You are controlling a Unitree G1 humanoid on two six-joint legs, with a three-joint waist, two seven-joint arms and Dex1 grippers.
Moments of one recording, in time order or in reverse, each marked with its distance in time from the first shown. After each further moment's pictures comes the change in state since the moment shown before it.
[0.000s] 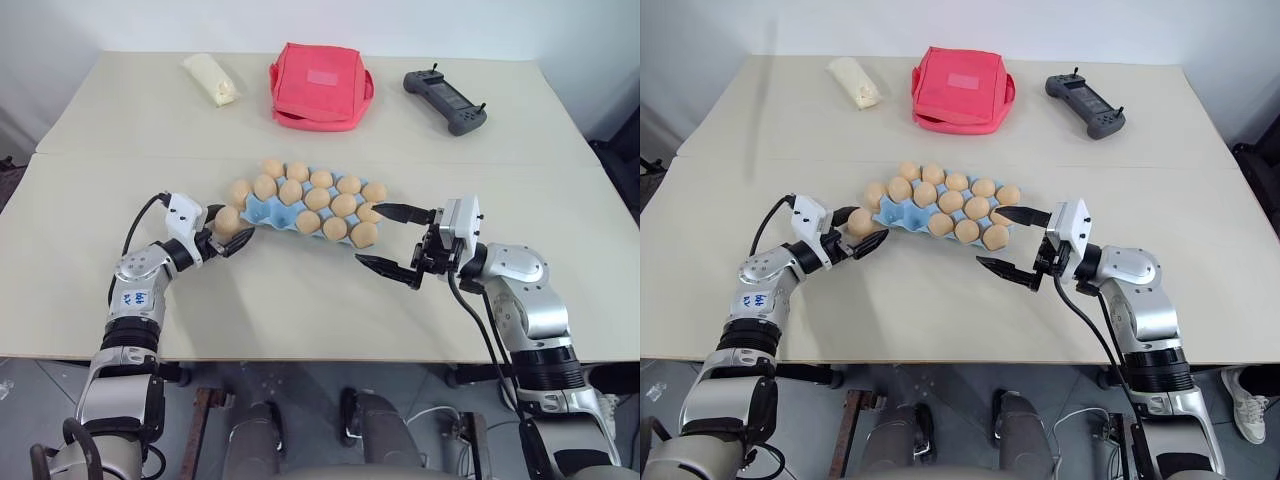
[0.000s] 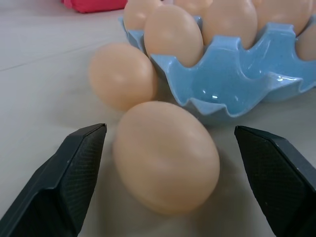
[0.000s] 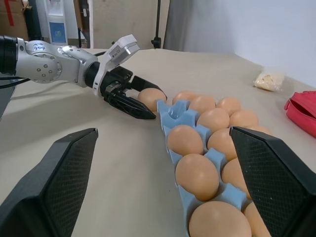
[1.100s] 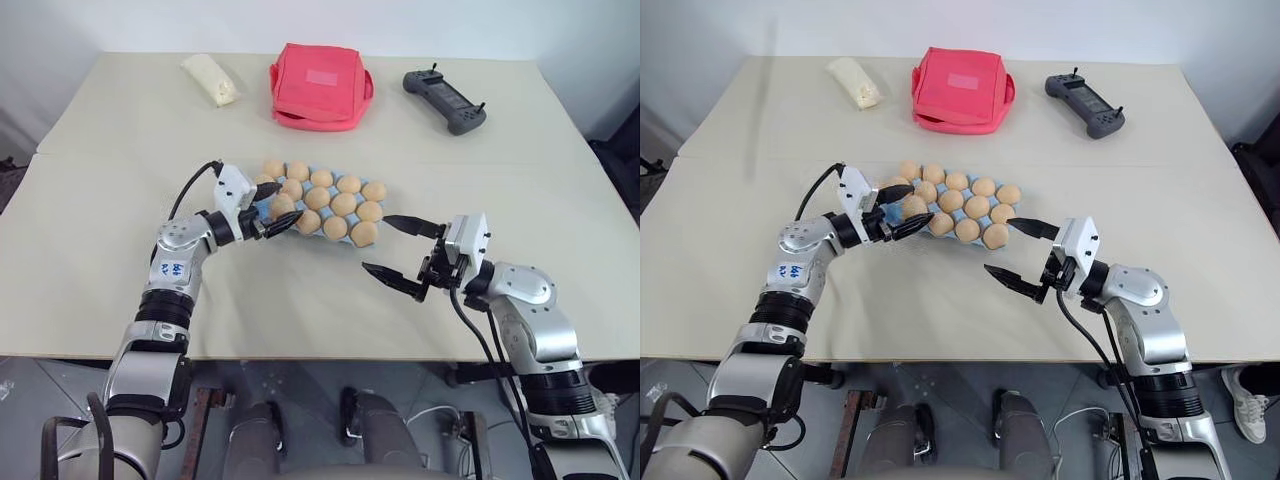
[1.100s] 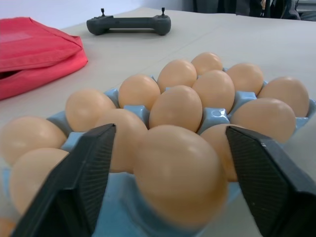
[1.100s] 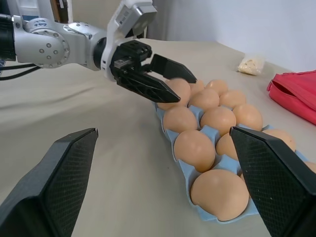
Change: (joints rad) left arm -0.133 -0.057 -0.108 -0.084 -0.006 0.038 -0.103; right arm 0.126 -0.024 -0.013 -0.097 -0.002 -0.001 -0.094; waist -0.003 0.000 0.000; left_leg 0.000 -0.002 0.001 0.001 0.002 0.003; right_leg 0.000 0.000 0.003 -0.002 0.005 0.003
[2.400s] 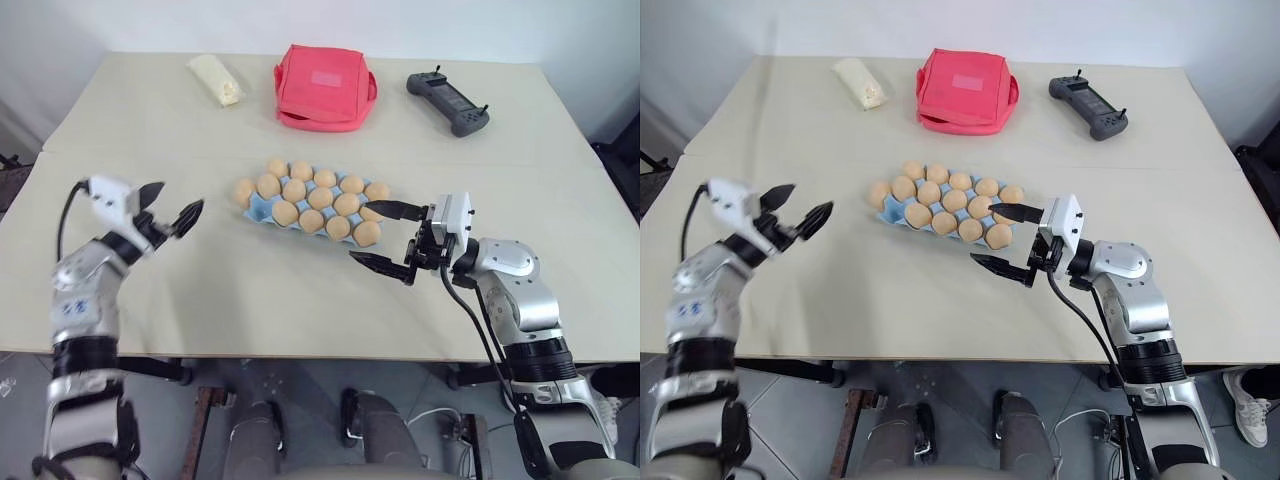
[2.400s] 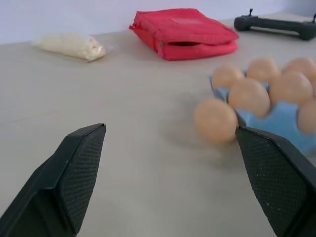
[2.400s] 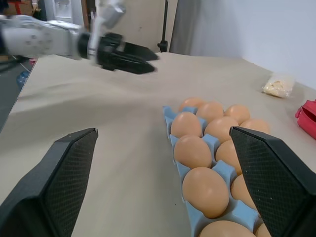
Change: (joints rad) left arm 0.139 0.122 0.233 -0.121 -0.098 0.188 0.231; right arm -0.170 0.033 0.044 0.139 0.002 -0.009 0.095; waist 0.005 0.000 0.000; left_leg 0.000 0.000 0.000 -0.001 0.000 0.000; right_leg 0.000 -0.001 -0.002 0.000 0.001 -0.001
